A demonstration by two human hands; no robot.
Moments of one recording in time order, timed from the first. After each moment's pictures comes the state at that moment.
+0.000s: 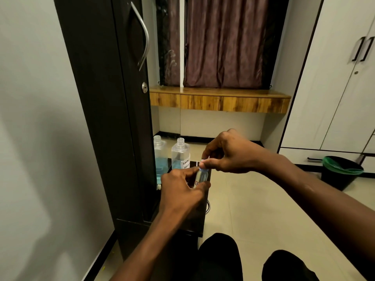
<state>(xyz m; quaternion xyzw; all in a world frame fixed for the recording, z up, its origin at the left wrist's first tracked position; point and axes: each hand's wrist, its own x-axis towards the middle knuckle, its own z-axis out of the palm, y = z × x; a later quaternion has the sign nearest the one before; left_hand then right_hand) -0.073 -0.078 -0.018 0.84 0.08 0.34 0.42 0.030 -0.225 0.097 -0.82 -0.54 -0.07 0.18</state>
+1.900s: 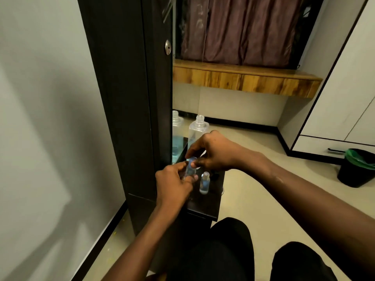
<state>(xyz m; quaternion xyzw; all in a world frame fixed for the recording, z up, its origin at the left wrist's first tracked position) -0.068 -0.021 -0.089 0.82 0.17 0.32 0.44 0.053 -0.131 0.018 -0.78 -0.60 0.02 0.19</state>
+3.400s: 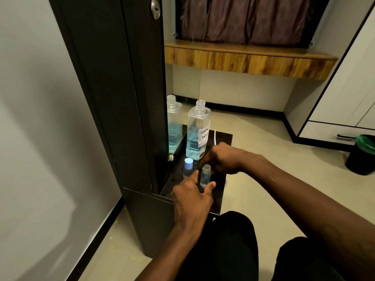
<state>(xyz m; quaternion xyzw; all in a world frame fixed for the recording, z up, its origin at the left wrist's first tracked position) -0.045 -0.077 -0.143 0.83 0.25 0.35 0.37 0.118 -0.137 -0.055 -0.82 -0.57 0.08 -0.05</state>
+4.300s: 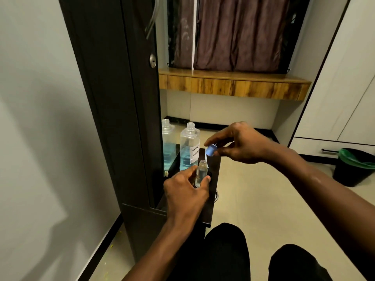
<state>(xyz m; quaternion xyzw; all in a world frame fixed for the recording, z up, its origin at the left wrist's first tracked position) -0.063 -0.080 -0.069 0.79 0.14 0.45 0.39 0.069 -0.209 0.067 -0.80 -0.55 -0.01 0.24</state>
